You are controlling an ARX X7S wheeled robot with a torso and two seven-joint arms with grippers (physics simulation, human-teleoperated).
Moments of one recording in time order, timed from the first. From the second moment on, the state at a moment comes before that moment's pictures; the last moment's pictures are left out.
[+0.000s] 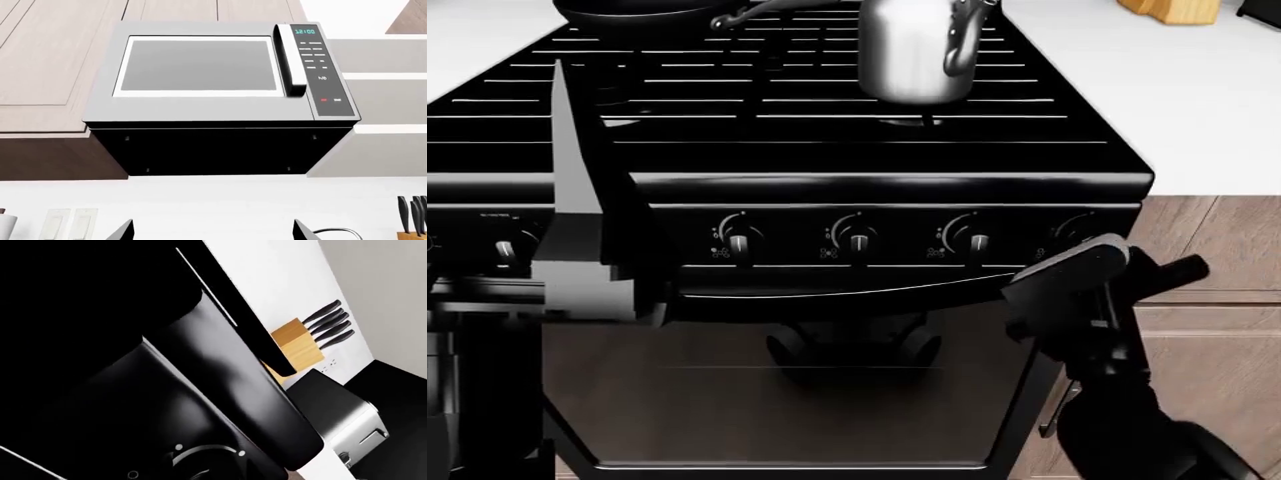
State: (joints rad) left arm -0.48 -0.78 0.44 0.98 -0.42 -0.18 -0.85; right arm 0.58 0.69 -0.70 -0.42 0.05 0.88 0.55
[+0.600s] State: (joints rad) left arm -0.49 -0.79 0.45 0.99 -0.42 -0.17 -0.85; right arm 0.67 0.75 -0.73 -0.52 0.17 0.91 0.45
